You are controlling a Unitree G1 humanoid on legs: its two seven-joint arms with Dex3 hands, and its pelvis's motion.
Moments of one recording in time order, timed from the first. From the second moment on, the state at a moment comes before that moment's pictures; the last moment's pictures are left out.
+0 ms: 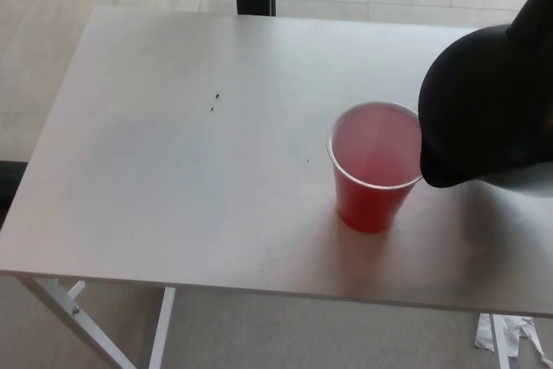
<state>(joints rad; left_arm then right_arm) -0.05 0.83 0.31 1.22 -0.12 -0.10 -0.25 -0.73 -0.61 0.02 0.12 -0.36 0.50 0.23</state>
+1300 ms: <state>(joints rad) -0.05 0.83 0.29 1.21 -0.12 -0.10 -0.24 -0.81 -0.56 0.12 0.08 -0.41 0.61 0.19</state>
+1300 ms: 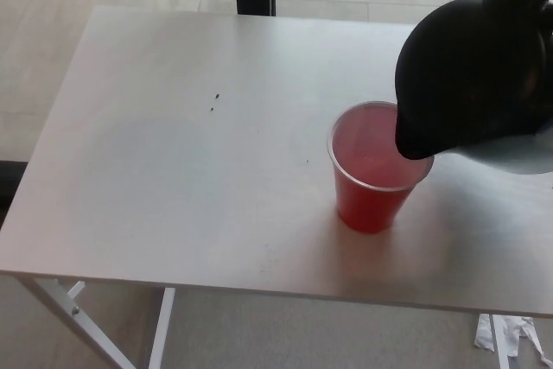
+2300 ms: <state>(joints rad) -0.09 0.83 0.26 1.20 -0.10 -0.10 -0.24 -0.88 -0.56 0.23 -0.12 -0.52 0.85 0.27</state>
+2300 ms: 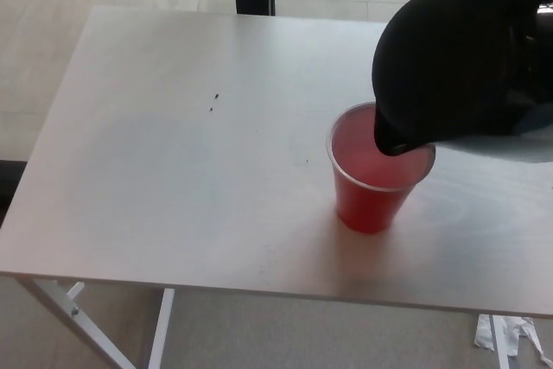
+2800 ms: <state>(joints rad) -0.11 0.83 0.26 1.19 -0.10 -0.10 -0.24 -0.88 -0.57 0.34 -0.25 -0.57 0.90 0.32</state>
